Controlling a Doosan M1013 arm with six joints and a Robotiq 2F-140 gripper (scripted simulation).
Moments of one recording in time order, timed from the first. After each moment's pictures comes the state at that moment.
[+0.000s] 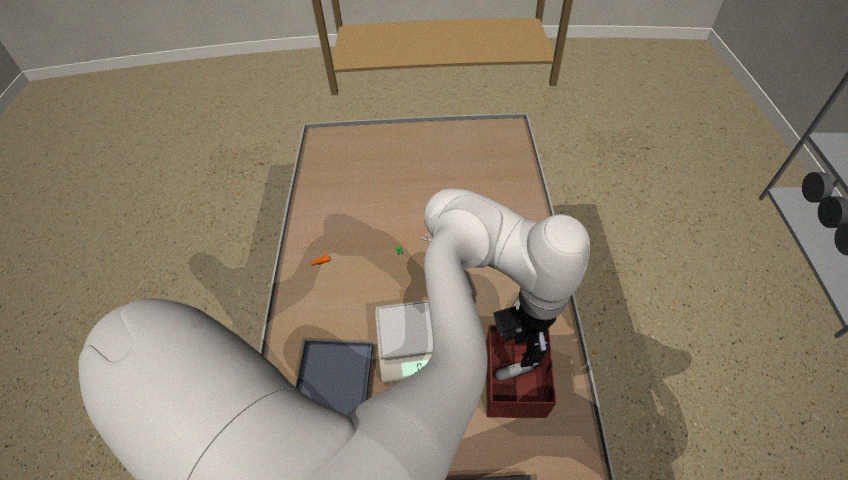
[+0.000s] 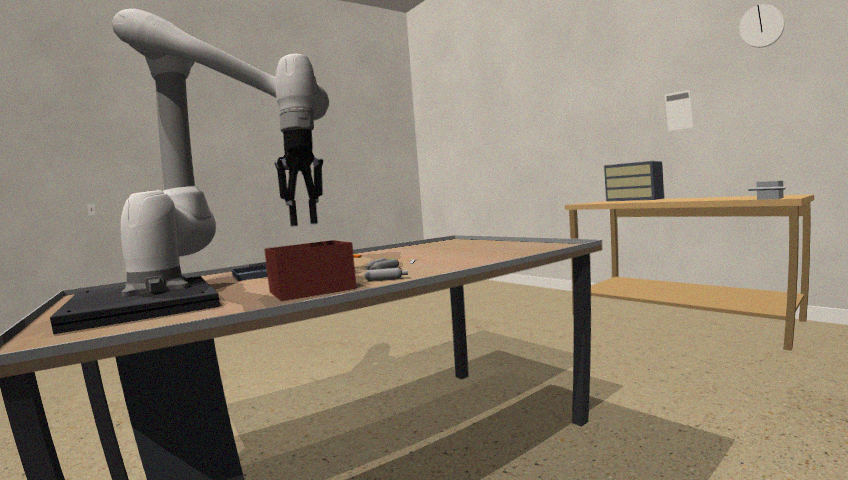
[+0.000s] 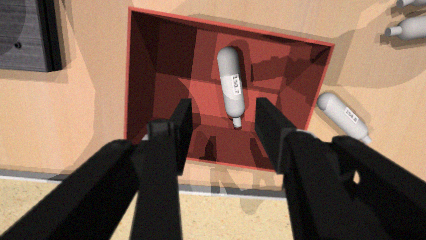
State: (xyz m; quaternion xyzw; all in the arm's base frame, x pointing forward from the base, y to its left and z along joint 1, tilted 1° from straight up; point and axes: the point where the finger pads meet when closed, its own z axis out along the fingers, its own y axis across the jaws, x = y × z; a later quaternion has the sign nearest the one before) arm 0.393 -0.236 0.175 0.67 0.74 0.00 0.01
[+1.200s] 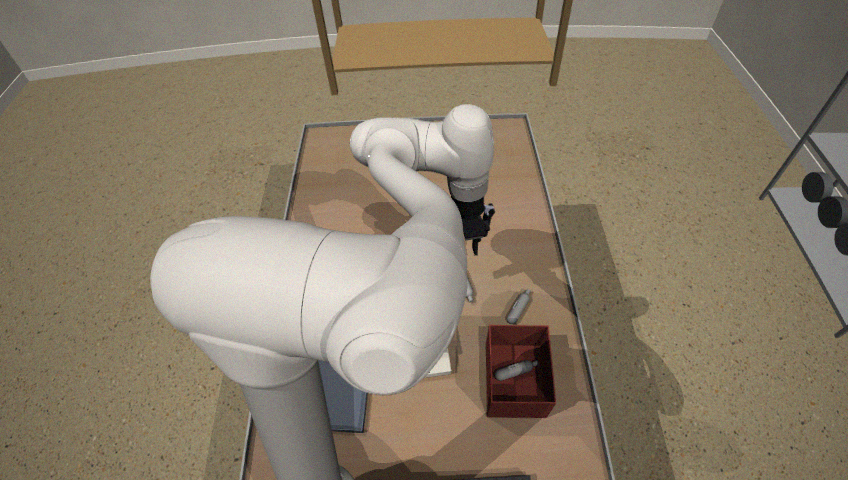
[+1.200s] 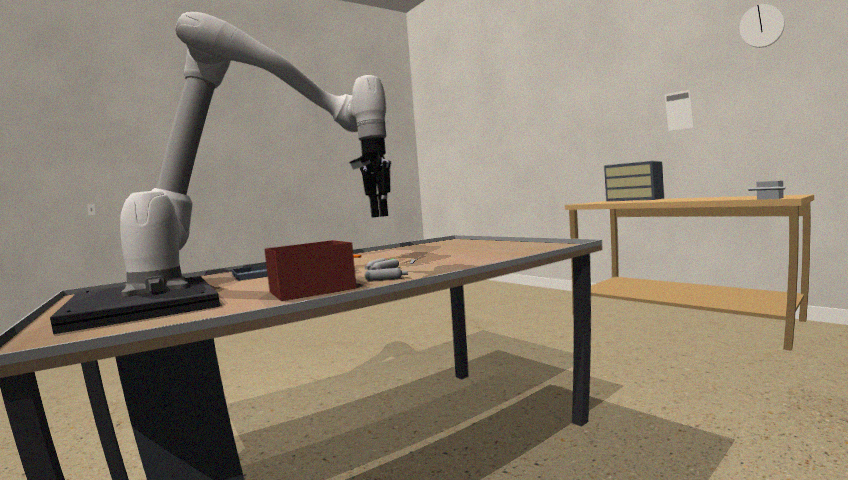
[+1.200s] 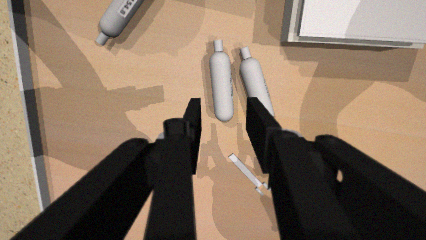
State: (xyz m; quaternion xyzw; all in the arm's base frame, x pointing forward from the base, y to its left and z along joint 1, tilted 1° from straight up) arm 0.685 -0.126 0.177 -0.08 1.00 -0.02 0.01
